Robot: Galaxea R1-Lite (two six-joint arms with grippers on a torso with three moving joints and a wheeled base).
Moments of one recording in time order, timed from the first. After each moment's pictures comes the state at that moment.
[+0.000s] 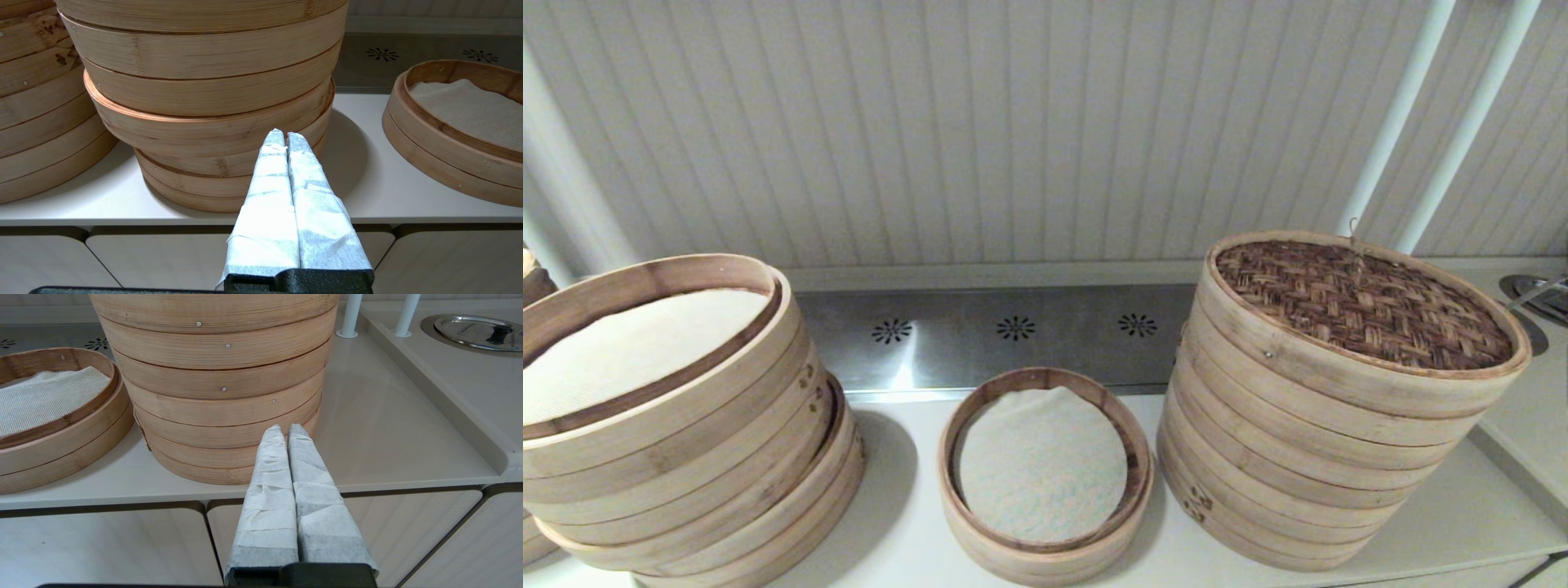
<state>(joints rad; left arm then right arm) 0.00 0.00 -0.01 0.00 0.00 -0.01 -0.01 0.00 0.00 0.01 0.00 0.03</state>
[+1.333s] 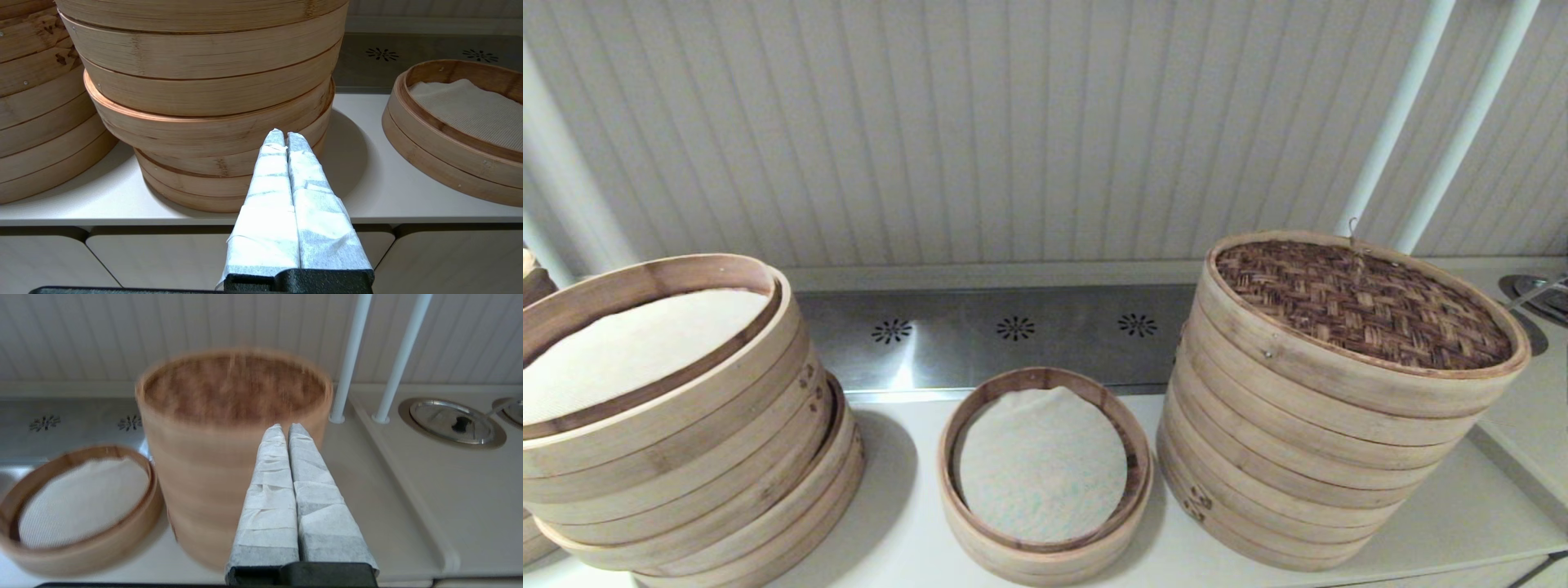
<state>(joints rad) 0.00 0.00 -0.01 0.00 0.00 -0.01 0.00 0.47 -0.75 0.17 0.00 -0.01</state>
